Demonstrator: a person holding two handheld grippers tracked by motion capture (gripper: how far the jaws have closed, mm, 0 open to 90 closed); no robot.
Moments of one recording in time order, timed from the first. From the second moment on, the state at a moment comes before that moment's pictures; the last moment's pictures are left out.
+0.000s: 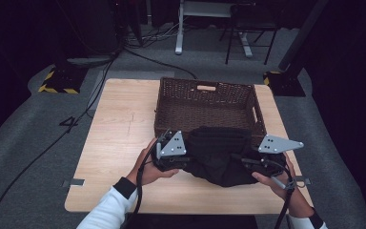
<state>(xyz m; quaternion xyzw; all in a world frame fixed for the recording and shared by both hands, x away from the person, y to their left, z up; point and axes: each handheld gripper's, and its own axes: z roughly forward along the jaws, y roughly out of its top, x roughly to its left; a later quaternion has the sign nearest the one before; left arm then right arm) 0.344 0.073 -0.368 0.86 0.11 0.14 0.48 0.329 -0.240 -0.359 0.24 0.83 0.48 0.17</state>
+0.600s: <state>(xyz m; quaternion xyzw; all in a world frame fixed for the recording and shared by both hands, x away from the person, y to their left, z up) 0.362 0.070 -0.334 0.84 0.12 0.18 0.49 0.348 -0.238 -0.315 0.22 0.82 0.47 0.23</state>
